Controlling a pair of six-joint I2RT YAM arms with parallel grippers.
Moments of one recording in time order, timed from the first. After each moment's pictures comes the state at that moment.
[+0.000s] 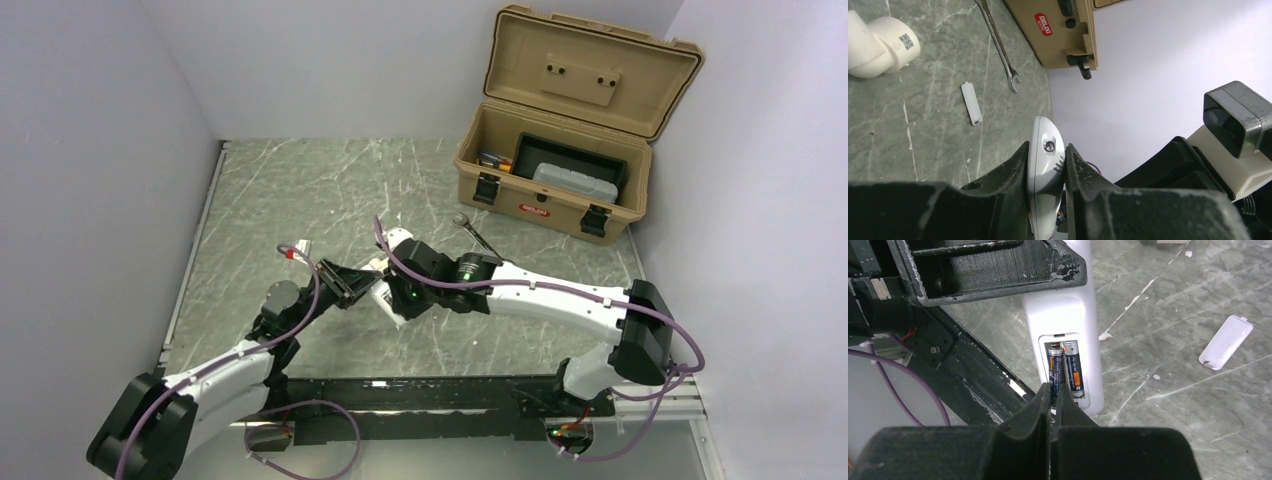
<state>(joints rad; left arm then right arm) -0.49 0.89 0.08 0.78 0.28 -1.33 1.15 1.49 1.22 -0.58 0.07 0.50</state>
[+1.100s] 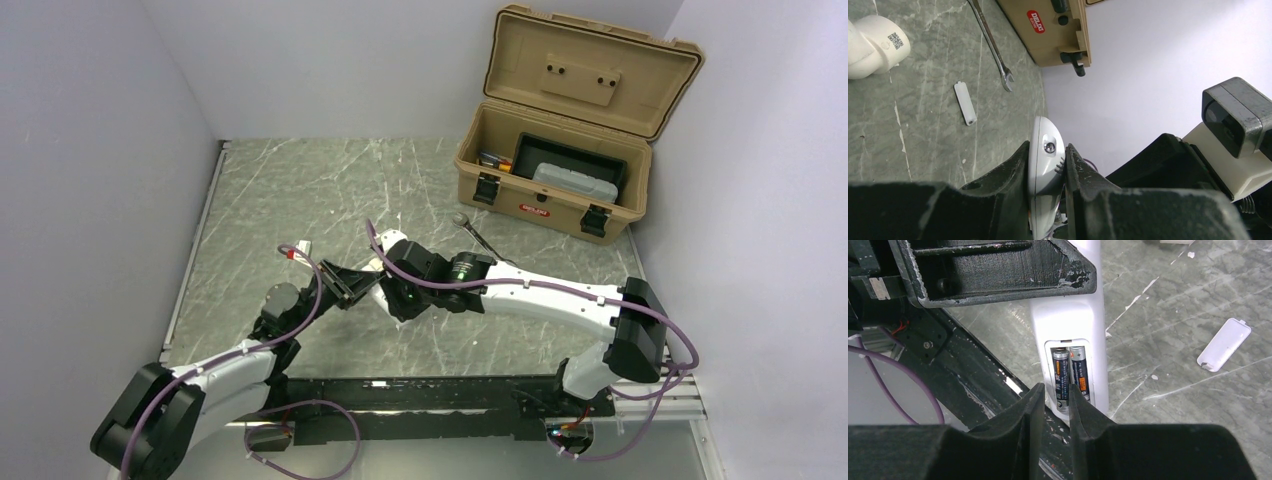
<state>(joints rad) -0.49 0.96 0.05 0.91 0.31 -1.35 1.16 1.52 1.25 -0.61 0.08 0.46</state>
